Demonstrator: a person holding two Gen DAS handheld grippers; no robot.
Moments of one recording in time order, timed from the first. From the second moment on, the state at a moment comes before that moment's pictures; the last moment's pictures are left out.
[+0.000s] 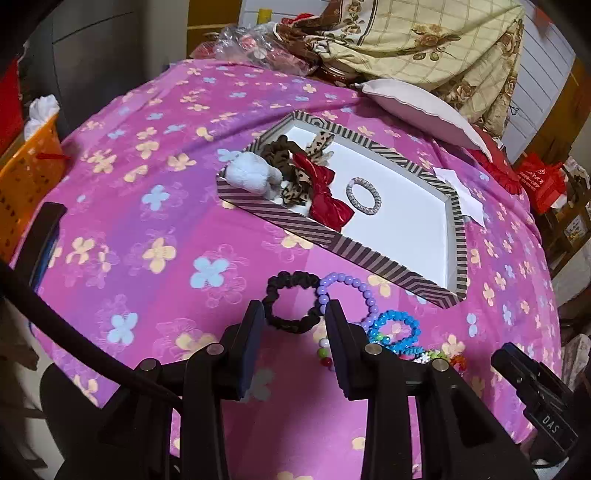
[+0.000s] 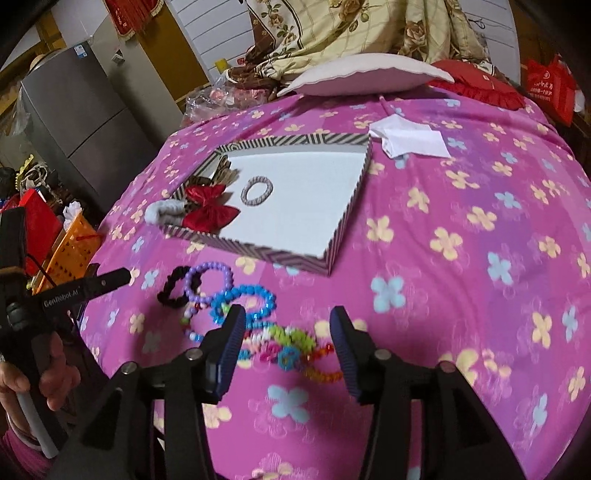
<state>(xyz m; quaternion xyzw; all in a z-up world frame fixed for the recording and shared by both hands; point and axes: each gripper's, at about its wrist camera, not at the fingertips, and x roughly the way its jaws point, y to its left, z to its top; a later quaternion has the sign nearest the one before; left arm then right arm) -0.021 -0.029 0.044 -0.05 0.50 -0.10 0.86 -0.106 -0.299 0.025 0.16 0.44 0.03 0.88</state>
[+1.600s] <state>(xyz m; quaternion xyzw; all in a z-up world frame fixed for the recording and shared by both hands) -0.017 0.023 0.005 -0.12 0.54 -0.09 0.83 -0.117 -0.277 0.002 0.13 0.48 0.03 0.87</state>
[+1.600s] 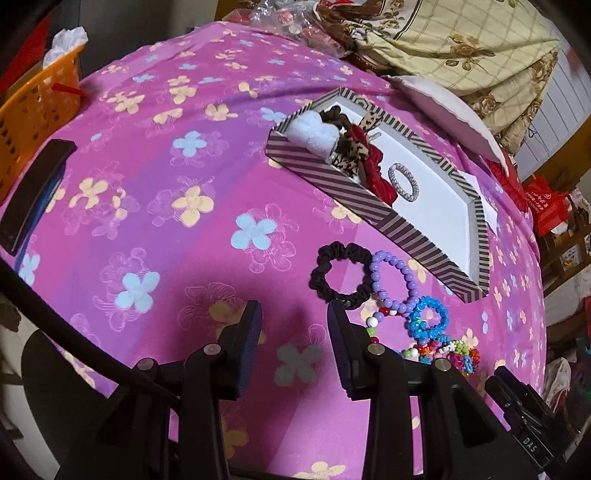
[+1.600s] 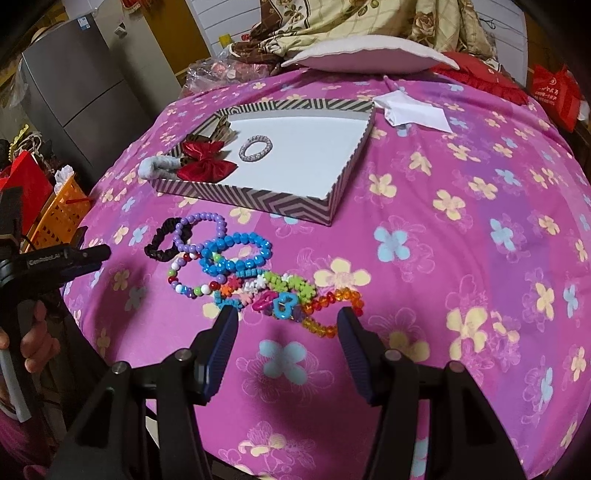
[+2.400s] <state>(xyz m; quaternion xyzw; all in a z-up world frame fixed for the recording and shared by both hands) 0.021 -0.009 -0.023 -0.05 0.55 -0.11 0.83 -0.006 -0.194 -0.008 0.01 0.49 0.11 0.87</state>
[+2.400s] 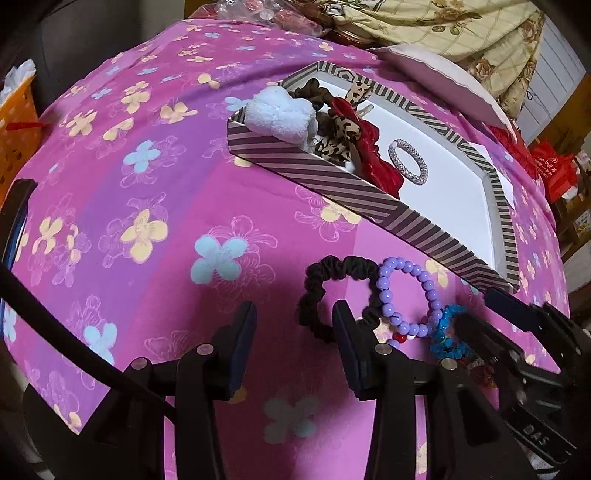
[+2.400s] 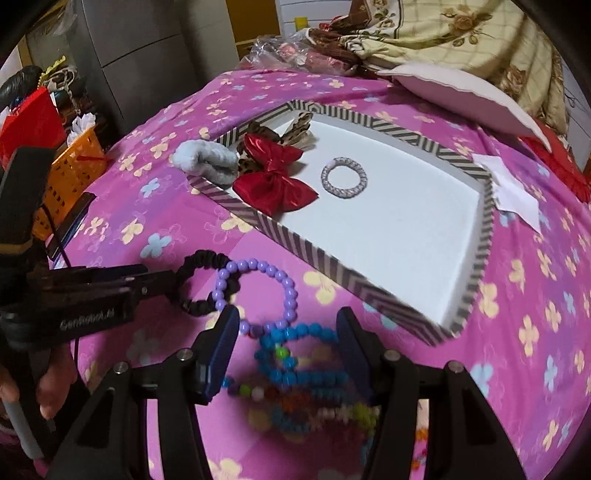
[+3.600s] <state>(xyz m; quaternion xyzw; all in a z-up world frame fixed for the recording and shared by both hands) 0.028 0.009 -0.028 -0.07 0.55 -0.09 0.83 0.025 -0.144 -0.026 -0.12 0.50 0.14 0.85</state>
